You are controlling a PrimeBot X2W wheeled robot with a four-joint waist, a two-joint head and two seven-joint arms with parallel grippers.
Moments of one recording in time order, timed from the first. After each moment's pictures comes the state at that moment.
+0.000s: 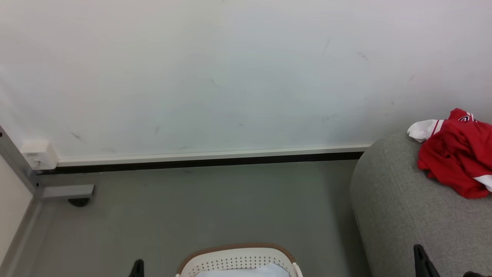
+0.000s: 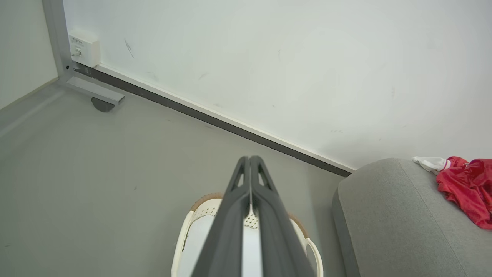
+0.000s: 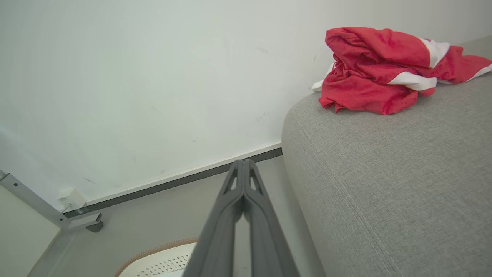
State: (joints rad) left arm 0.08 0.11 -0.11 0.25 -0.54 0.03 -0.17; right arm 0.04 -0.04 -0.01 0.30 0.45 0.13 -0.17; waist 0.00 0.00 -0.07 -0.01
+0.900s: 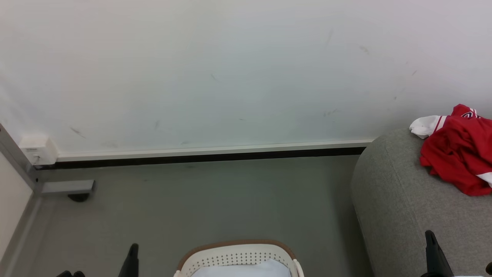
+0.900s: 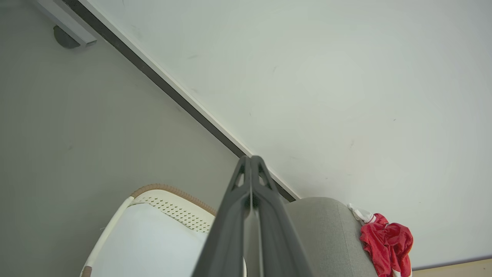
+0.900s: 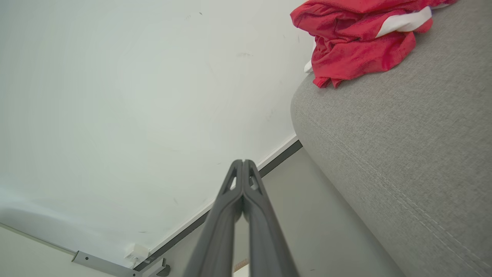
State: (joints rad) left arm 0.02 0.09 -0.03 0.25 -0.93 -0.03 -0.07; right arm -0.01 -0.04 -0.05 0.28 0.88 0.13 -0.07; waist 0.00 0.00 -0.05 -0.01
